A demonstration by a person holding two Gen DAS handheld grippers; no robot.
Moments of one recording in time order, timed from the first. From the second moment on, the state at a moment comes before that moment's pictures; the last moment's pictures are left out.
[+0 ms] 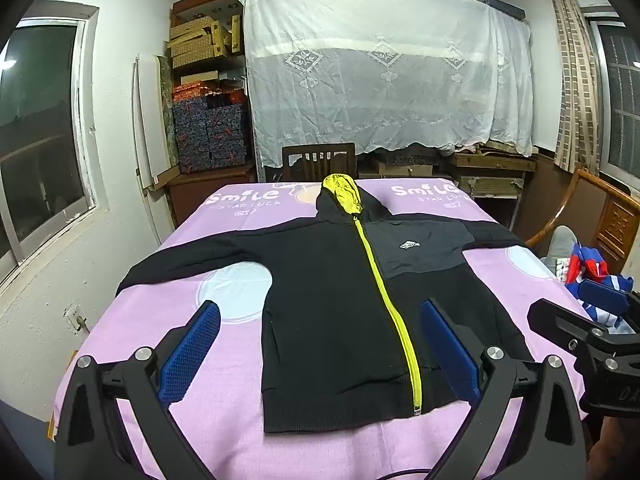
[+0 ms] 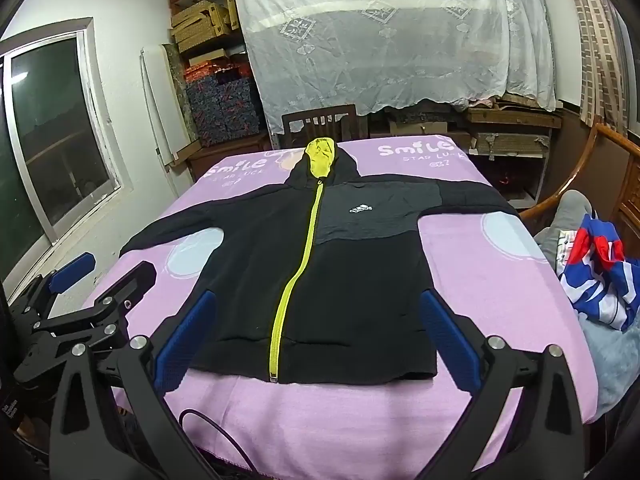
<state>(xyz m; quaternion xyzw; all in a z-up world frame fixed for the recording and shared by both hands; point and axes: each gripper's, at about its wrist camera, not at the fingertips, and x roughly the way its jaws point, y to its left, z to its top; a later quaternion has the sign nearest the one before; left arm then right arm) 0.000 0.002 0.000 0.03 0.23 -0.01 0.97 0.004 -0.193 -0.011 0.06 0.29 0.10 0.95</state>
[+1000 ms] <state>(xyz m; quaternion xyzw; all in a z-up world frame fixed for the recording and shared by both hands) 0.003 -0.001 -0.001 0.03 0.23 -0.01 0.97 0.002 -0.193 -0.010 0.06 0.29 0.10 0.95</state>
